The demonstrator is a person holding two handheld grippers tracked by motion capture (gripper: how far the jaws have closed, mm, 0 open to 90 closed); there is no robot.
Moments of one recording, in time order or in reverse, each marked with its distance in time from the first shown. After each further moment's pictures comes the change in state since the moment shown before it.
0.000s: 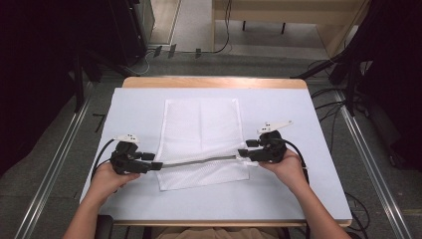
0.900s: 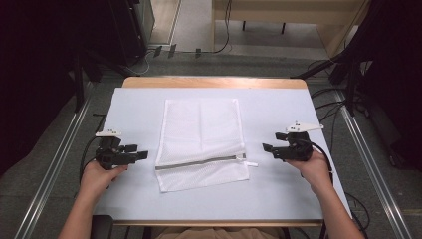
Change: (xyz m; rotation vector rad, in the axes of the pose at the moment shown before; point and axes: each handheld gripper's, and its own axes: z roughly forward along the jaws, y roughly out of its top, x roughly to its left) left arm 0.030 -0.011 -0.025 -0.114 0.189 -0.140; right arm -0.045 -0.033 -0.042 -0.100 -0.202 0.049
